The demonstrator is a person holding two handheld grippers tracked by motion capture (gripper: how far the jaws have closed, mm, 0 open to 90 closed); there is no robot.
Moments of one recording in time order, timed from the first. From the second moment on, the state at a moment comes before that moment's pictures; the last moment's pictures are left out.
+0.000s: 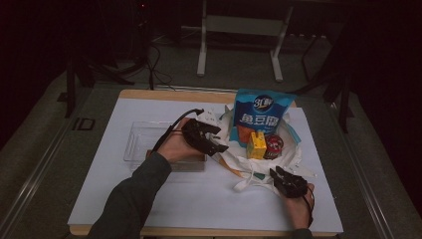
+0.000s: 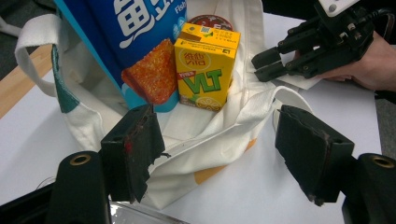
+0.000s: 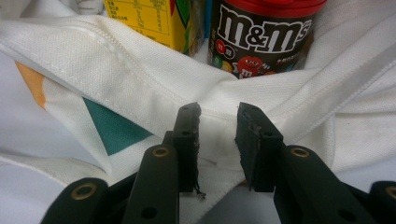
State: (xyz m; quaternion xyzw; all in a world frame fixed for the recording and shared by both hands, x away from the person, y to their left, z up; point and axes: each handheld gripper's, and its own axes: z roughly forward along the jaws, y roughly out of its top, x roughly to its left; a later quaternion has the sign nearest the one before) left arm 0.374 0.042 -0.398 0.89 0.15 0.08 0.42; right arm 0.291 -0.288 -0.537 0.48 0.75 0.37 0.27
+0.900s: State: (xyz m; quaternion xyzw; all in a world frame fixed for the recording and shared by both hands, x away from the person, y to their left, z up) left arm 0.386 0.015 -0.405 0.90 0.16 0.07 0.40; right arm 0.291 -0.288 -0.537 0.48 0.75 0.37 0.27
